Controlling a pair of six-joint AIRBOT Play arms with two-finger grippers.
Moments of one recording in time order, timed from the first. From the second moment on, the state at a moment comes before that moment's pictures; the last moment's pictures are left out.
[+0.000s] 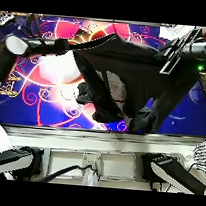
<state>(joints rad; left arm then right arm) -0.16 -1.29 1.37 0.95 -0.79 -1.47 0.25 -1.06 1.78 -1.19 1.50 0.86</state>
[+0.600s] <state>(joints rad) -0.26 -0.98 1.37 0.76 -1.16 -1.26 0.24 -1.08 1.79 -1.44 1.17 0.97</state>
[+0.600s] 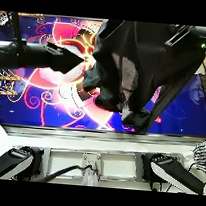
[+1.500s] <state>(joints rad) -0.28 -0.95 1.29 0.76 -1.29 -1.23 -0.29 -0.99 1.95 -2.09 0.95 1.70</state>
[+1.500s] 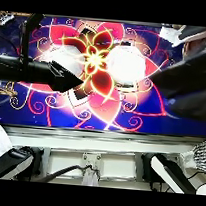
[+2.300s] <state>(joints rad) -0.28 -0.95 1.29 0.78 -1.30 -1.22 -0.92 -0.99 1.97 -2.11 1.00 2.14</state>
